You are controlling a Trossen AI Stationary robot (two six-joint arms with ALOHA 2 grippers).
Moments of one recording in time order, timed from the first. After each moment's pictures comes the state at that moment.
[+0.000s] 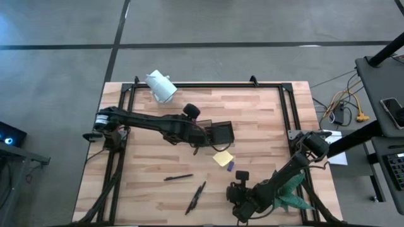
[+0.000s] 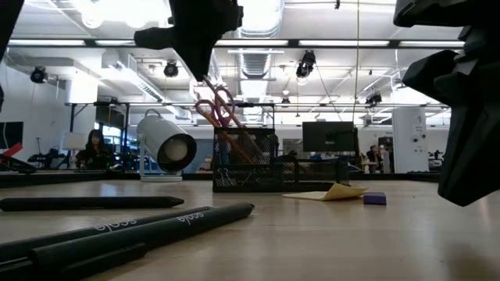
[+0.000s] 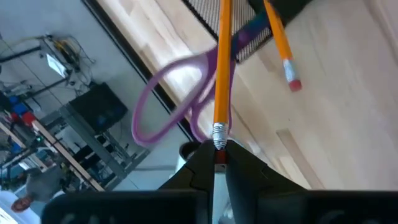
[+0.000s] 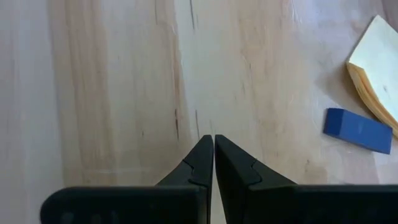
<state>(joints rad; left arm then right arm) -0.12 1.82 1.74 -1.42 -0.71 0.50 0.75 2.01 1.30 -0.65 0.47 0.82</state>
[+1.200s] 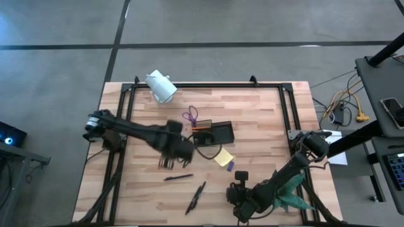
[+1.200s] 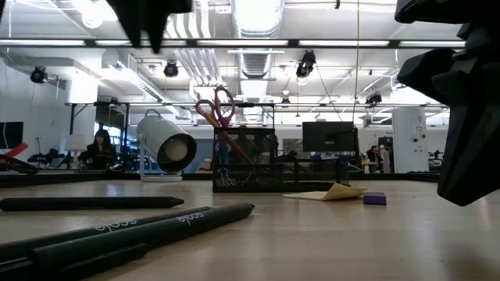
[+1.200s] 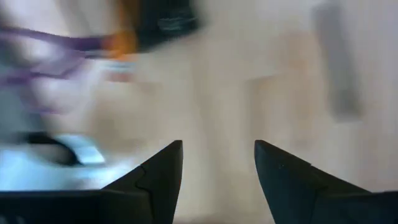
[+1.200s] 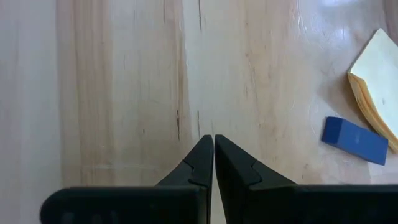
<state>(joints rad) -0.29 1.75 1.76 -1.55 -0.27 -0.12 0.75 2.01 1.30 -0.64 0.47 0.76</state>
